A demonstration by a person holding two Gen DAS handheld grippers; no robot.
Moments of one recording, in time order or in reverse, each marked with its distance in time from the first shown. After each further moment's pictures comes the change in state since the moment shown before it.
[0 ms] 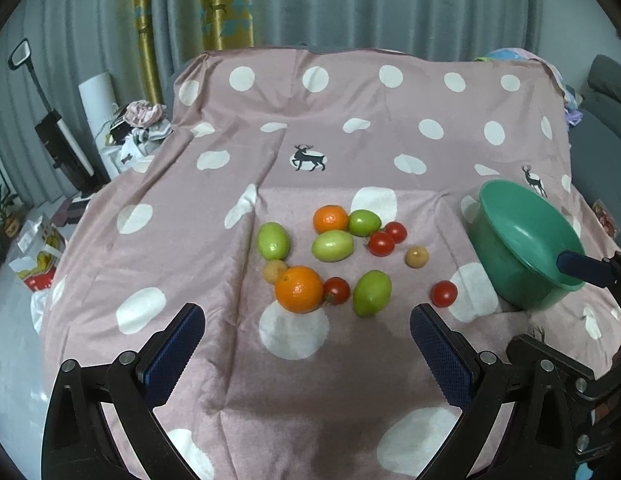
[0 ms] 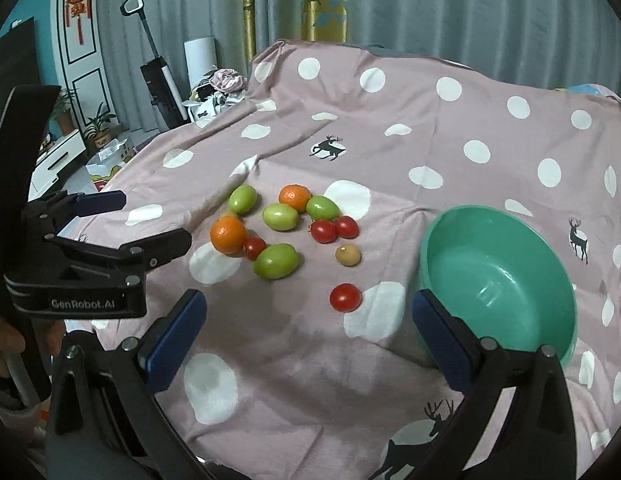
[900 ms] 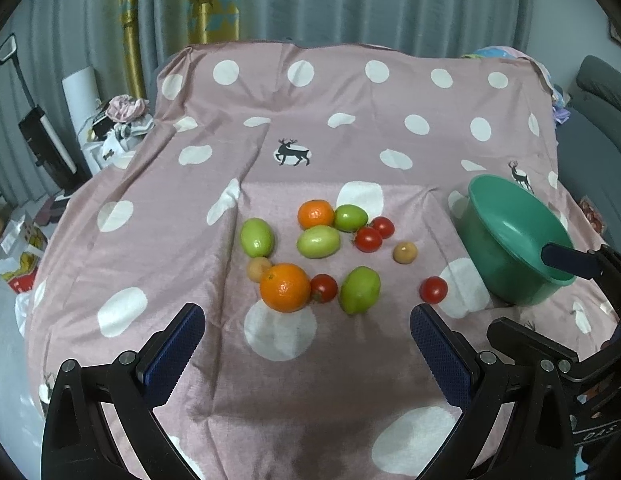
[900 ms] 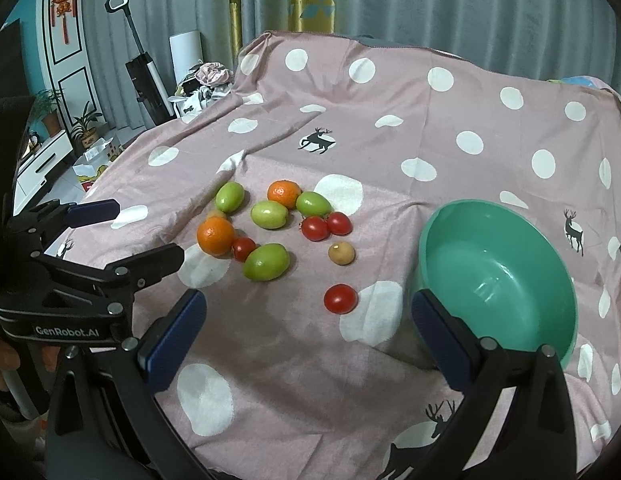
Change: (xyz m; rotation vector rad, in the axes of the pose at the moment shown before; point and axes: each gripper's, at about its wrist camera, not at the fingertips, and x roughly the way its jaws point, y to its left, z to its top) left arm 0.009 0.004 -0.002 0.001 0.015 -0.066; right arm 0.010 0.001 0.006 0.026 0.028 -0.037
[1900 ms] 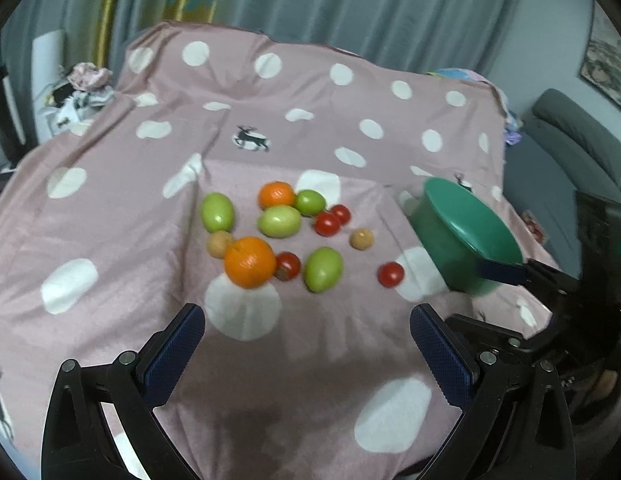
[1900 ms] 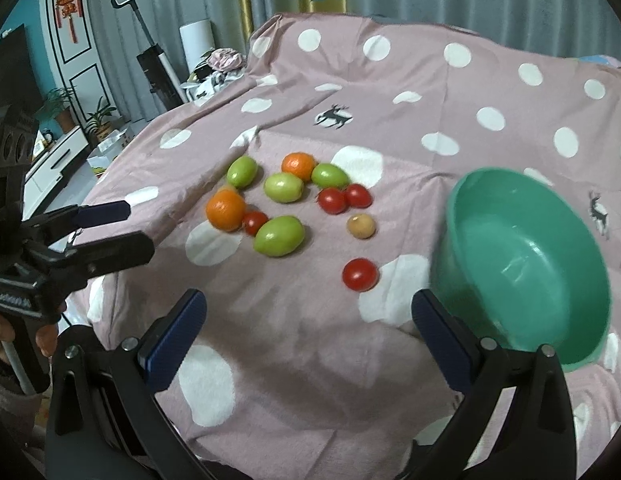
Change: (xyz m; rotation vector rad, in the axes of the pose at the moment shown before) left arm 0.004 0.031 -0.026 -0.065 -0.005 -0.299; right arm 0.020 -0.004 -0.018 0.017 0.054 0.100
